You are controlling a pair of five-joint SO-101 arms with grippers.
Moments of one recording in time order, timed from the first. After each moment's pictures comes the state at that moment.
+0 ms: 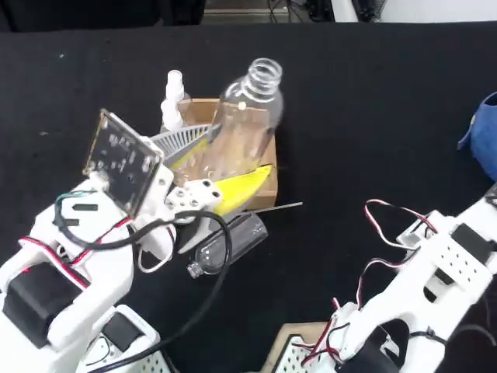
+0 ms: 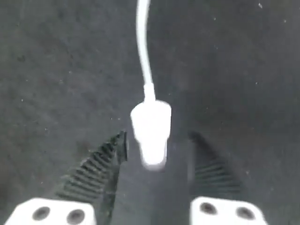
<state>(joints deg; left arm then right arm) 32.4 -56.3 7.7 66.3 -5.1 46.8 -35.3 52.2 65.0 -7.7</state>
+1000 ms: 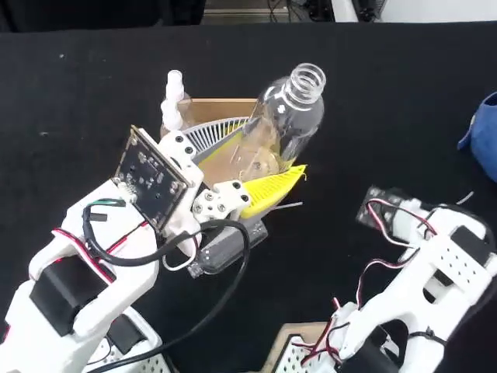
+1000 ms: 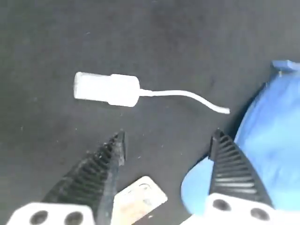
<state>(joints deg) 38.5 -56.4 14.1 52.8 -8.7 47.3 -35.3 53.4 52.4 108.4</state>
